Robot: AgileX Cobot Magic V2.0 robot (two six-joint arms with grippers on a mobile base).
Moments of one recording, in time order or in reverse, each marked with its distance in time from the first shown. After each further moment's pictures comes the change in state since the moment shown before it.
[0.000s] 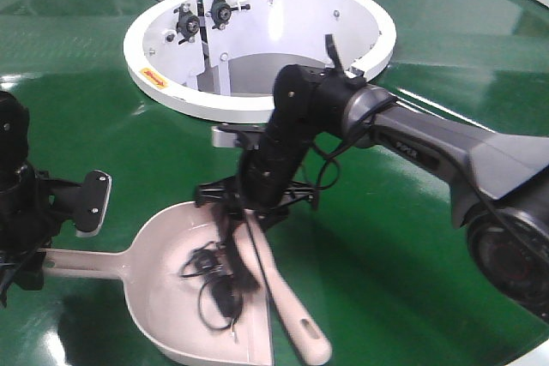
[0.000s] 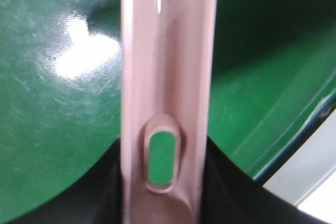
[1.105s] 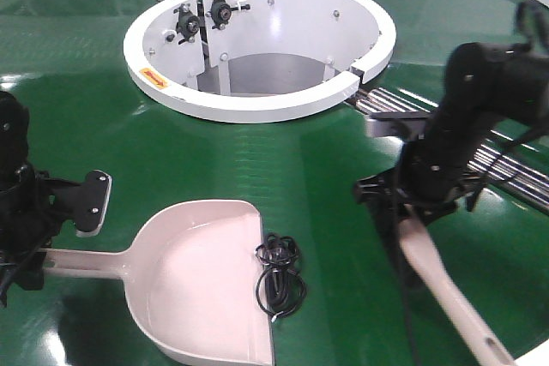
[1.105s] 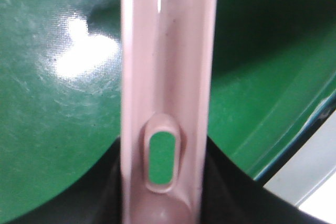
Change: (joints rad) left arm 0.000 0.000 0.000 -0.001 -0.001 0.000; right arm -0.318 -0.401 0.482 -0.245 -0.023 -0.101
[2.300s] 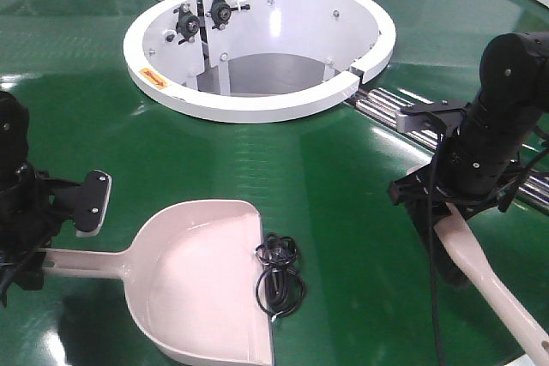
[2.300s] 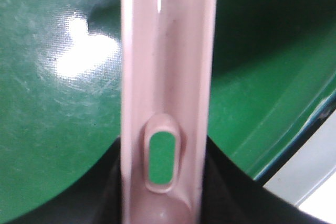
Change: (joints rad) left arm 0.000 0.000 0.000 0.001 0.000 0.000; right arm -0.065 -0.102 0.053 -0.102 0.020 -0.031
